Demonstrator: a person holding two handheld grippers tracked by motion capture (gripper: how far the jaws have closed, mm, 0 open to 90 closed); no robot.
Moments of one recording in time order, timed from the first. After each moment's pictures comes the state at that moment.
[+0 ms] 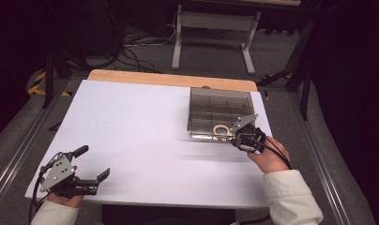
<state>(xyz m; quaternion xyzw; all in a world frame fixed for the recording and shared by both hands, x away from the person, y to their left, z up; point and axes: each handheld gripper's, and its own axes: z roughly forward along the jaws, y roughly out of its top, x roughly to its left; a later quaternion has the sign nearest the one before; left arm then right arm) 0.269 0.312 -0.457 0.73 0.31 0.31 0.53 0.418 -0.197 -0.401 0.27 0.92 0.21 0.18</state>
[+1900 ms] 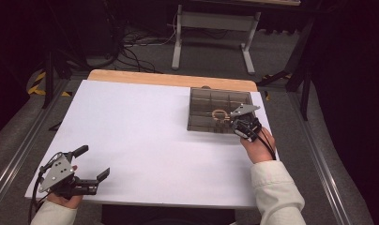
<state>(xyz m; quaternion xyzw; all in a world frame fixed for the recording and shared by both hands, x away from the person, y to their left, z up) 0.268 0.311 -0.457 0.72 0.31 0.30 0.53 0.457 -0.193 -0.410 0.34 0.85 0.29 0.27</state>
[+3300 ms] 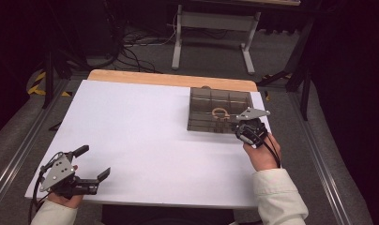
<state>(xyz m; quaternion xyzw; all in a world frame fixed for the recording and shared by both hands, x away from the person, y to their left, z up) 0.270 0.311 -0.457 0.73 0.31 0.31 0.53 0.422 -0.199 -0.391 0.34 0.84 0.33 0.27</state>
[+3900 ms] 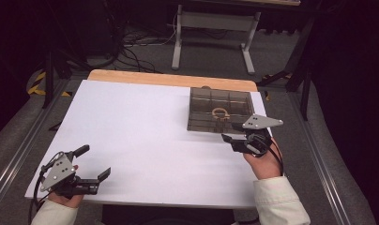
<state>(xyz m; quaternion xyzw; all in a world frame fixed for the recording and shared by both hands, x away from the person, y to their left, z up) 0.270 0.309 -0.457 0.72 0.32 0.30 0.53 0.387 -0.204 -0.381 0.28 0.82 0.44 0.22</state>
